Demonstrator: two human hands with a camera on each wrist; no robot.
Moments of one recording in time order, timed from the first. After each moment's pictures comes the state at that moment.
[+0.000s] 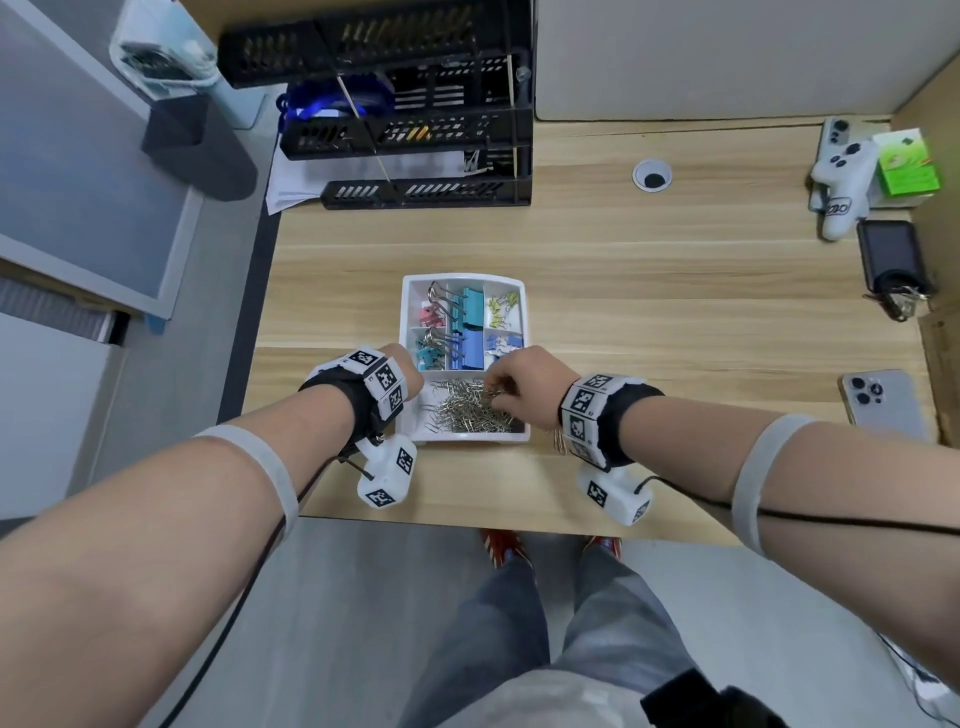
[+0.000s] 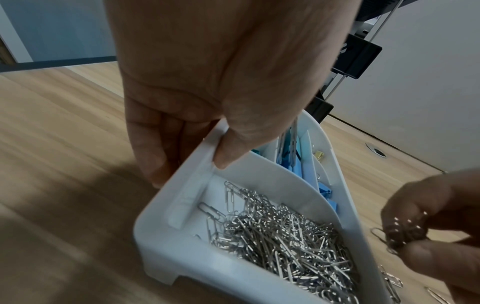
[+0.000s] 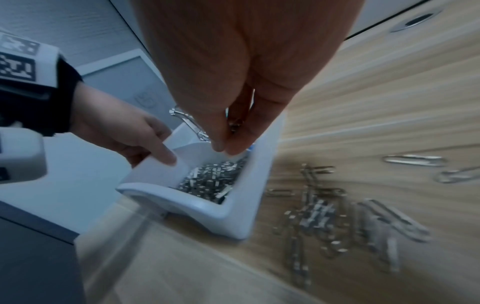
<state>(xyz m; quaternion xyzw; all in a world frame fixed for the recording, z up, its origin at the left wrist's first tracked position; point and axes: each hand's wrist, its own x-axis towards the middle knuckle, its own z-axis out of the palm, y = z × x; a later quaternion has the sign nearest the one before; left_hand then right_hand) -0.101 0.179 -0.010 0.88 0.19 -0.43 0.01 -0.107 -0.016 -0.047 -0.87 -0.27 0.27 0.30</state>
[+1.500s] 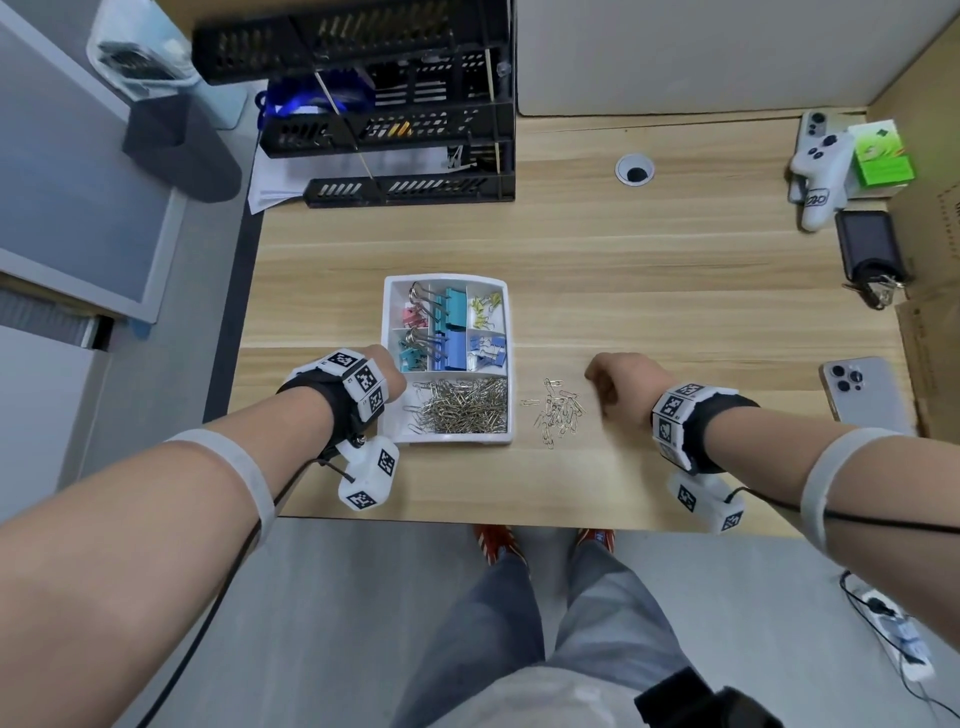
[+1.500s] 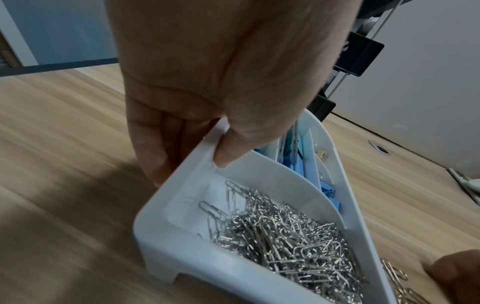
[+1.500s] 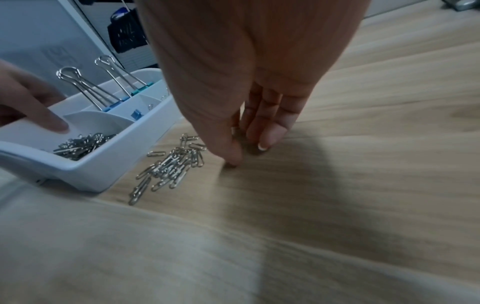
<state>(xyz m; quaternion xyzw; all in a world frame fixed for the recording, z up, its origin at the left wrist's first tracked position) -0.107 0.187 -0.022 0.90 0.21 -0.39 0.04 -0.109 -0.132 -0.081 -0.92 -0.09 0.31 0.21</state>
